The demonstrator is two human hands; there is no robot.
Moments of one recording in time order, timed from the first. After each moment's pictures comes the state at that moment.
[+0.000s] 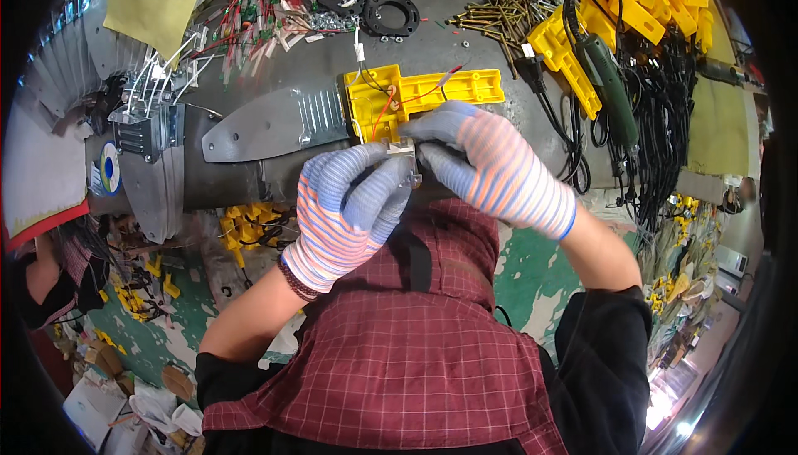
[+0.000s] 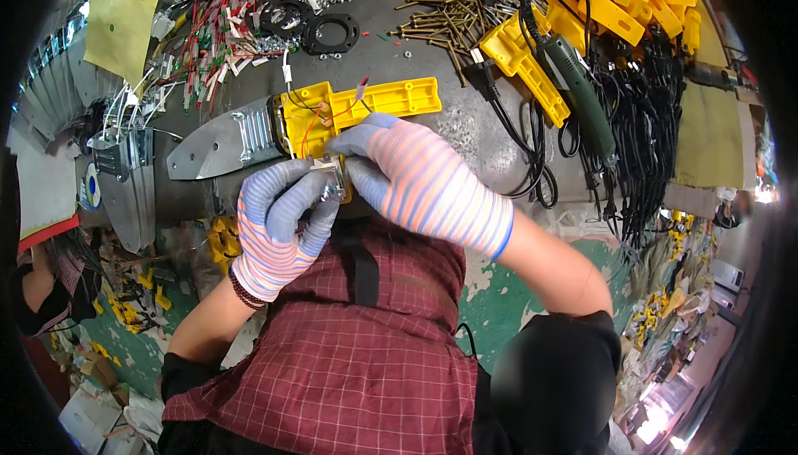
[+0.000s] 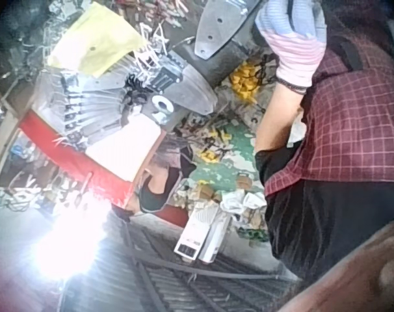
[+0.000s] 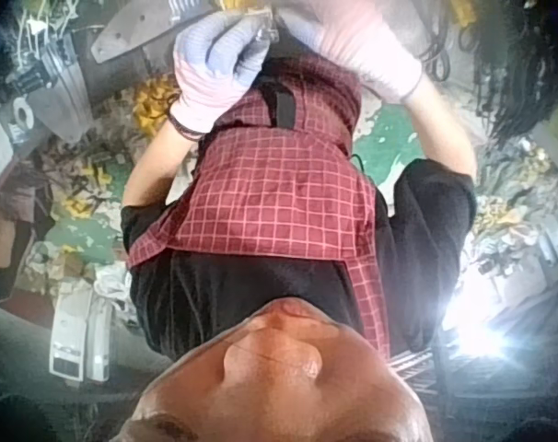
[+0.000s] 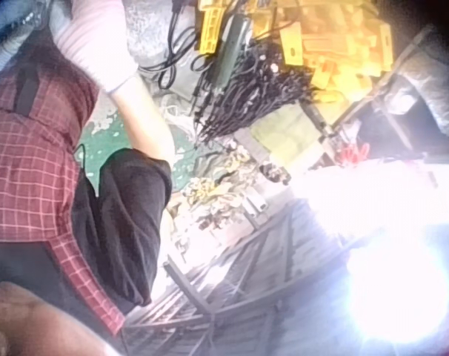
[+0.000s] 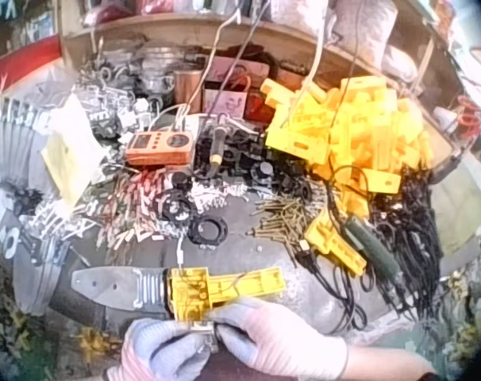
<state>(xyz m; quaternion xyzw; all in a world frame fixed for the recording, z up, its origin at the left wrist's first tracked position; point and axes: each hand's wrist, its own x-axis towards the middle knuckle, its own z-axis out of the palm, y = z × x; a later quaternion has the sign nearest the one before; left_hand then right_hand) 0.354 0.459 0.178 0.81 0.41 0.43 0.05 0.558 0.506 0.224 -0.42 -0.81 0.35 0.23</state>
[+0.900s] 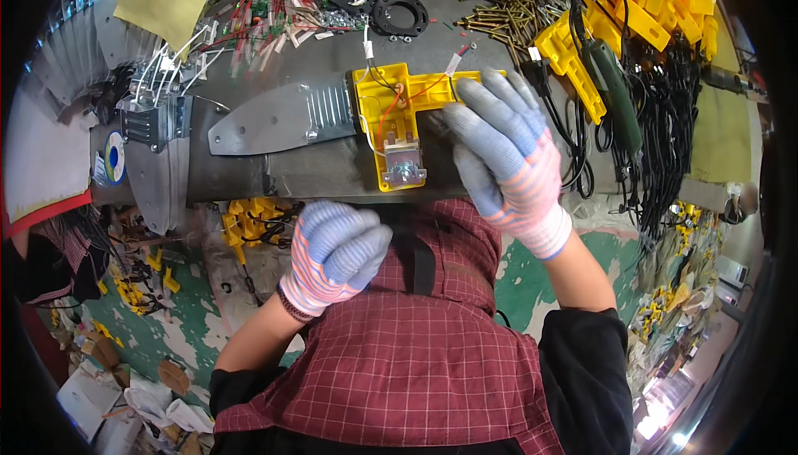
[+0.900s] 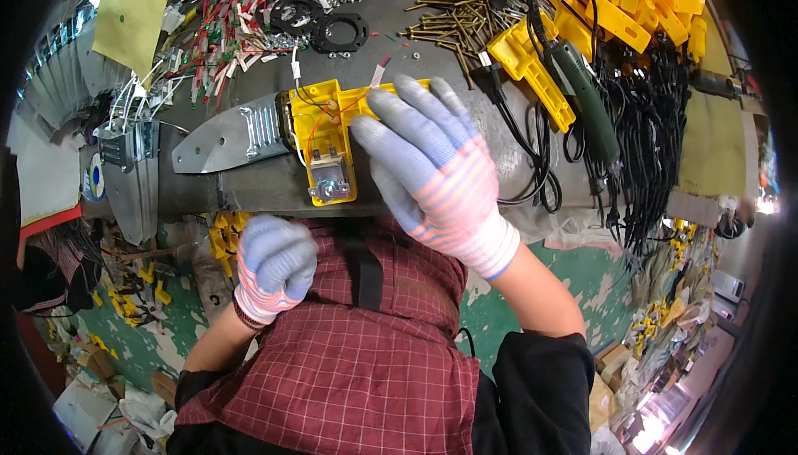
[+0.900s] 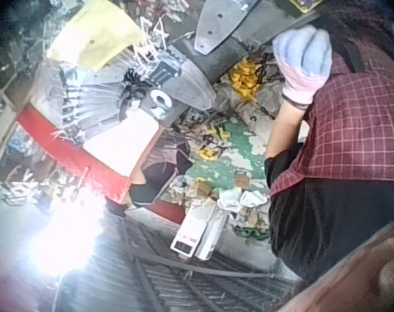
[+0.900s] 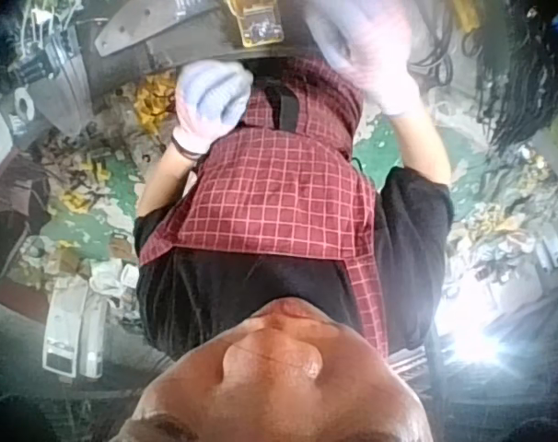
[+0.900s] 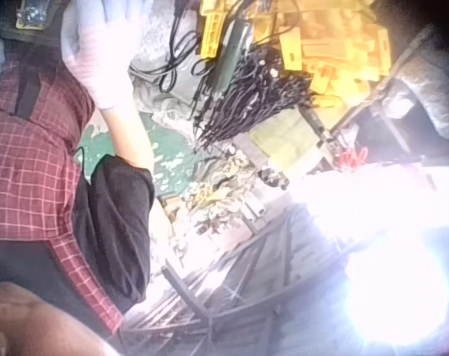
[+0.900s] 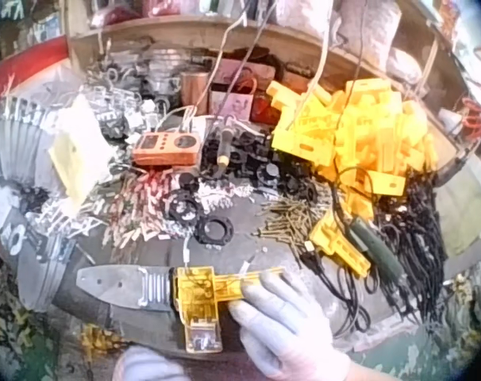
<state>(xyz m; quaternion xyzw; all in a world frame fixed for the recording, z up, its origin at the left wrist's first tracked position) 0.323 0.413 0.166 0.82 0.36 0.41 0.17 0.567 0.497 0.231 -0.39 -0.87 0.02 0.30</state>
